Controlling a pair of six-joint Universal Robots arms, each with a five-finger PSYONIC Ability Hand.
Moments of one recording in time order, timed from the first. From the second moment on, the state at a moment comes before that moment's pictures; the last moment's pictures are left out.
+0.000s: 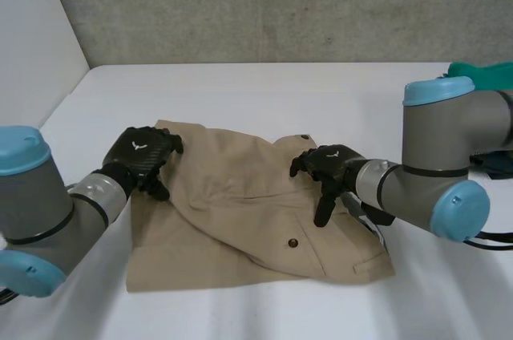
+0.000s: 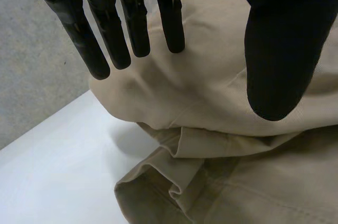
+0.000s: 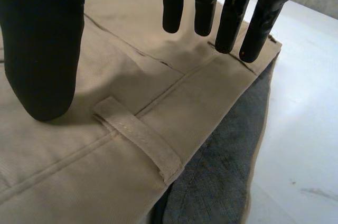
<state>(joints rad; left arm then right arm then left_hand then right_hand) 4.45 -1.97 -1.75 3.47 -1.32 3.48 2.00 -0.82 1.12 0.30 1.23 2.84 0.48 0.48 0.48 0.47 0.28 0.31 0.35 0.36 0.36 0.17</state>
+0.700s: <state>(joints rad) 4.38 -2.12 -1.40 3.48 -1.33 3.58 2.05 -0.73 0.94 0.07 1.32 2.81 1.14 1.19 1.18 1.20 0.98 0.99 1.18 1.17 1.19 0.97</state>
